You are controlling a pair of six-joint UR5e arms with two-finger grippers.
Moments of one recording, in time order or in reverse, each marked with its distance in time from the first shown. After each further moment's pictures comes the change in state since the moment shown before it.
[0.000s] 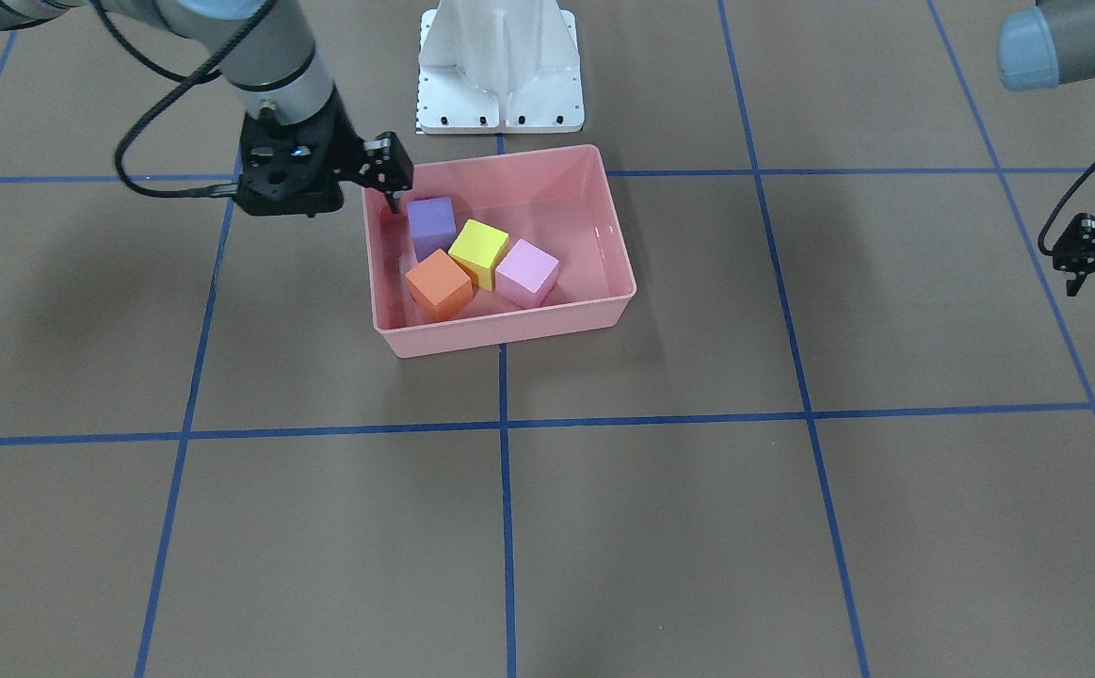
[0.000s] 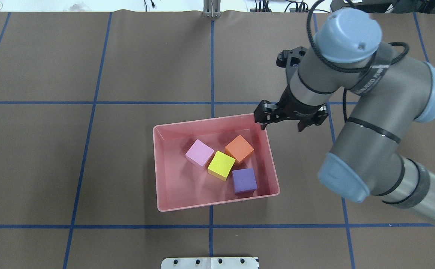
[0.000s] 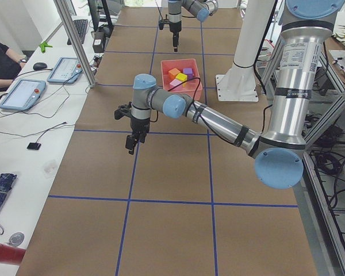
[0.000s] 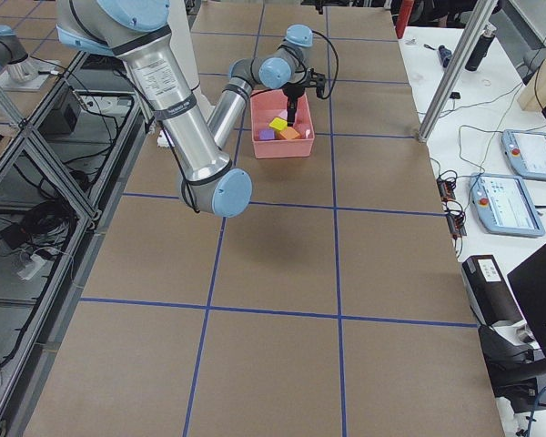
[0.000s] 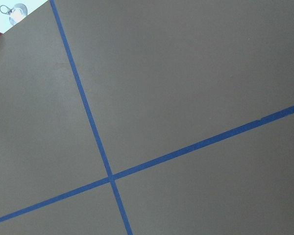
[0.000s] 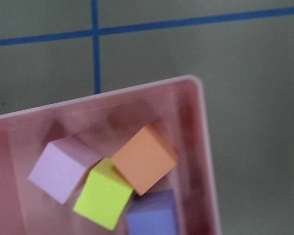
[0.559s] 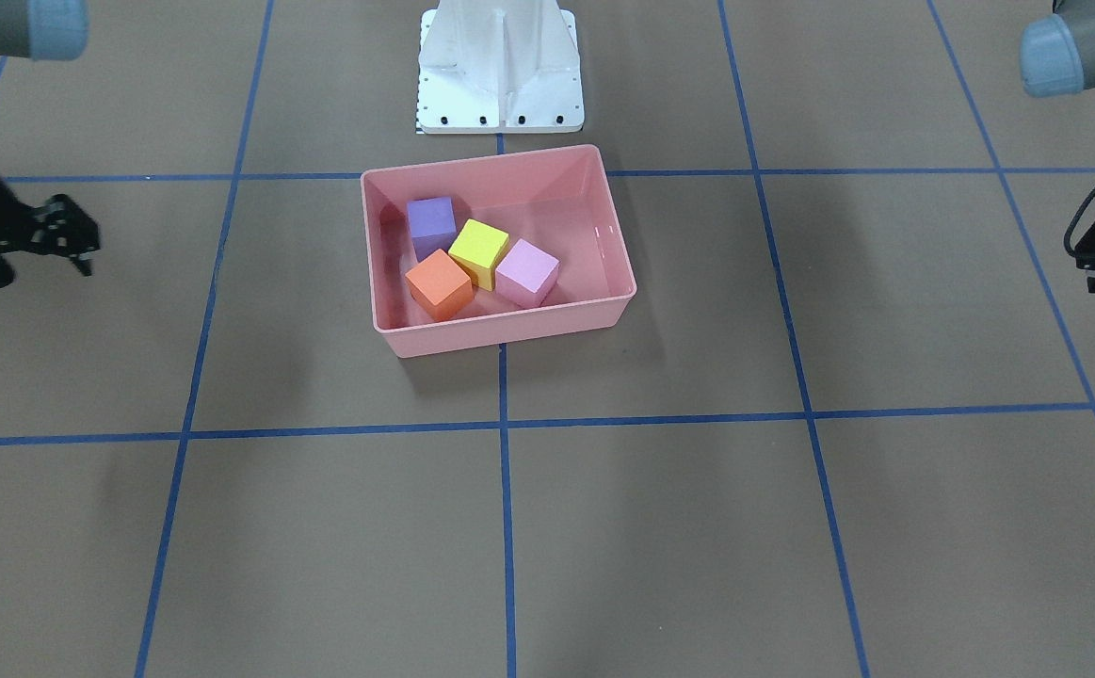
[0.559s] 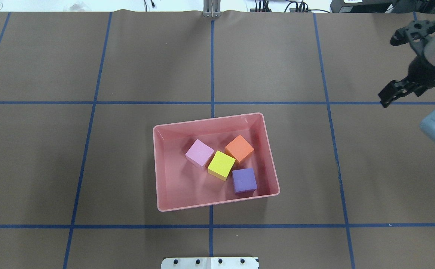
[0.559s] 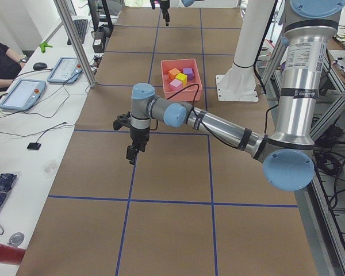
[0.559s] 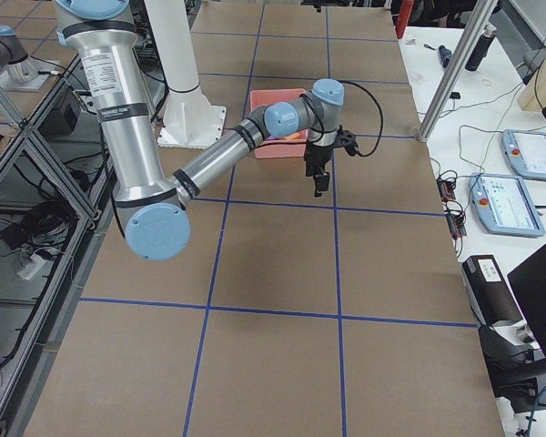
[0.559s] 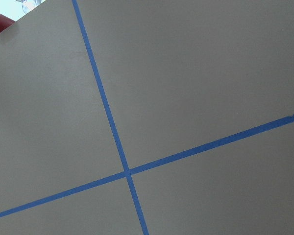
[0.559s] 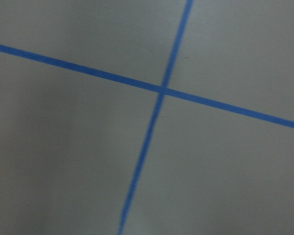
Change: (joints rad) left arm -0.051 0.061 0.025 -0.009 -0.047 0.038; right arm 0.390 -0.316 -0.049 -0.019 0.045 -0.762
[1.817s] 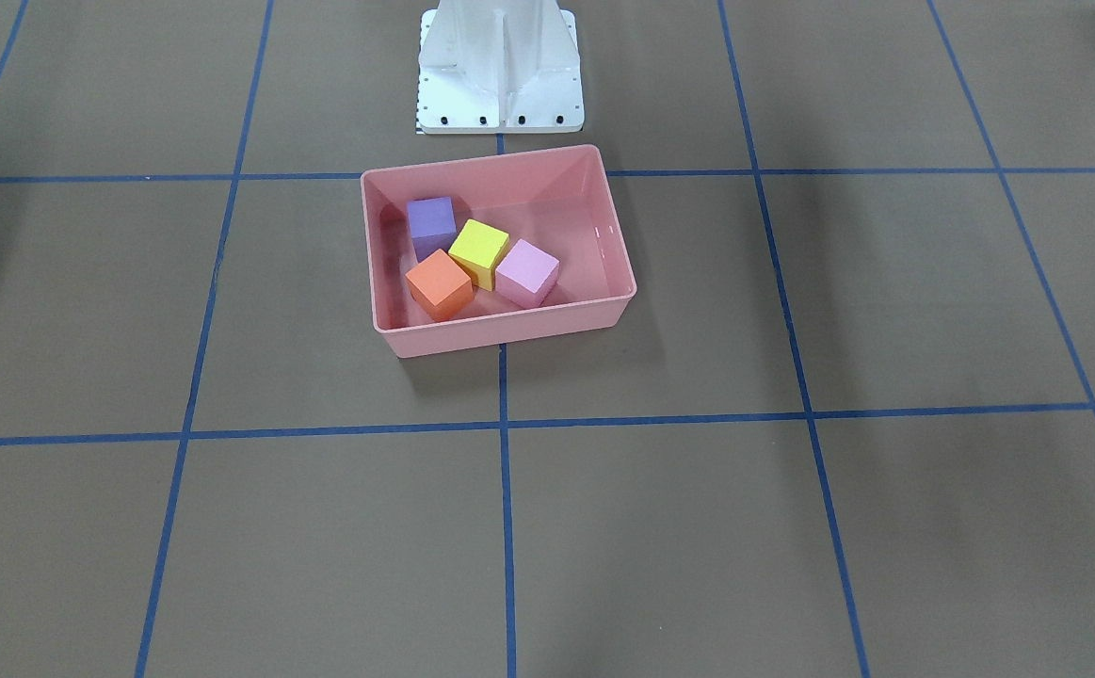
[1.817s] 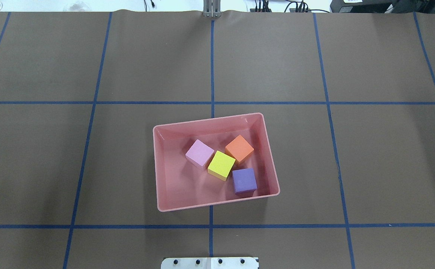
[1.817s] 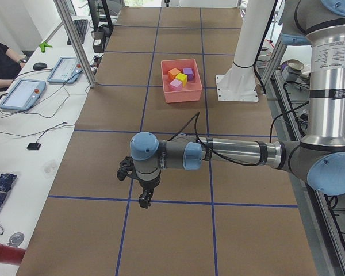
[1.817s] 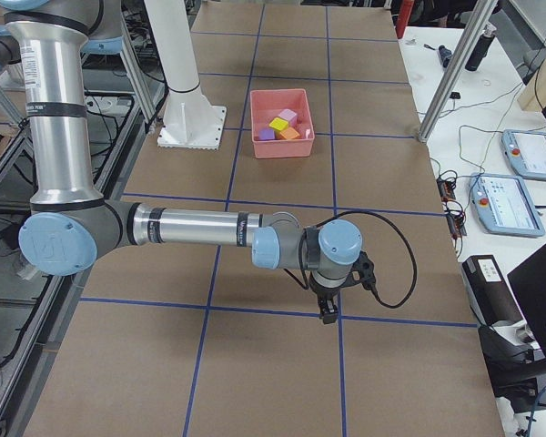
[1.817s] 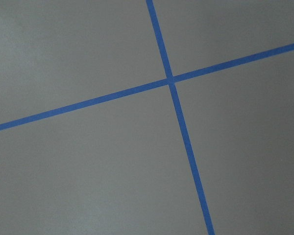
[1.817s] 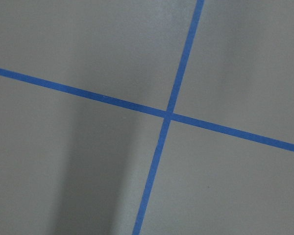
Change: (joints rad) left arm -0.298 0.092 0.167 0.010 -0.311 0.314; right arm 0.434 -0.169 -0.452 0.346 0.202 -0.442
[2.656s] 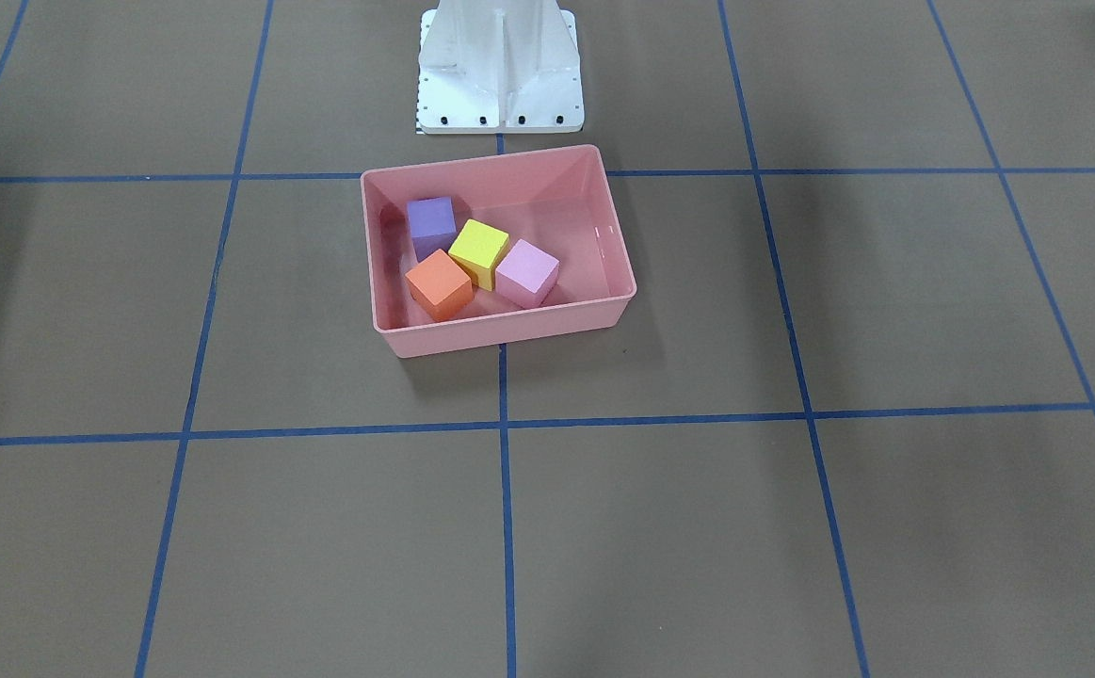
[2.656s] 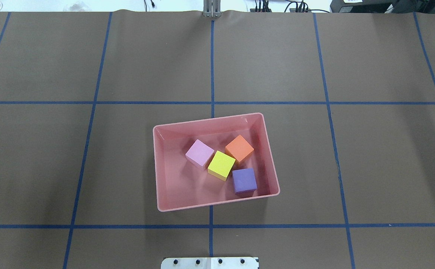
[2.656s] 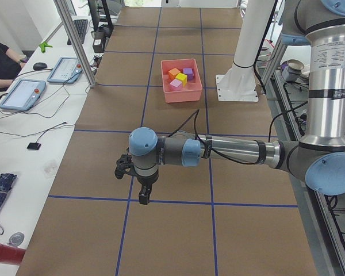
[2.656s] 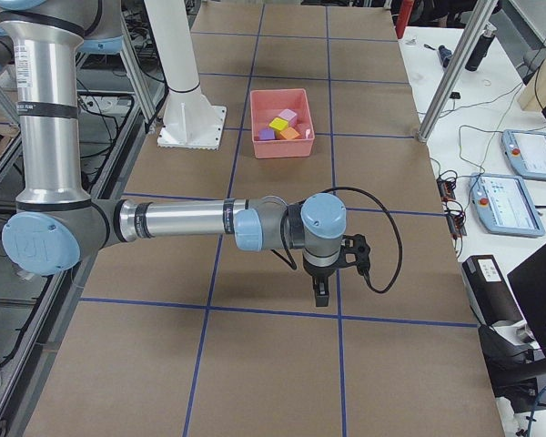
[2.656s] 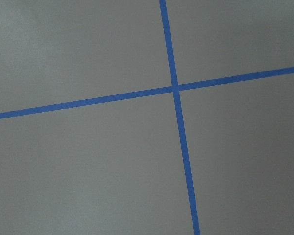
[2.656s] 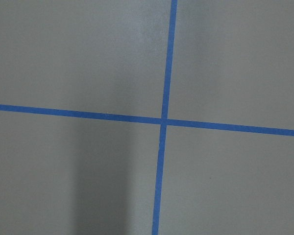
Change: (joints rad) left arm 0.001 -0.009 -0.016 -0.001 -0.001 -0.119; right arm -0.008 -0.054 0.183 0.000 0.004 0.236
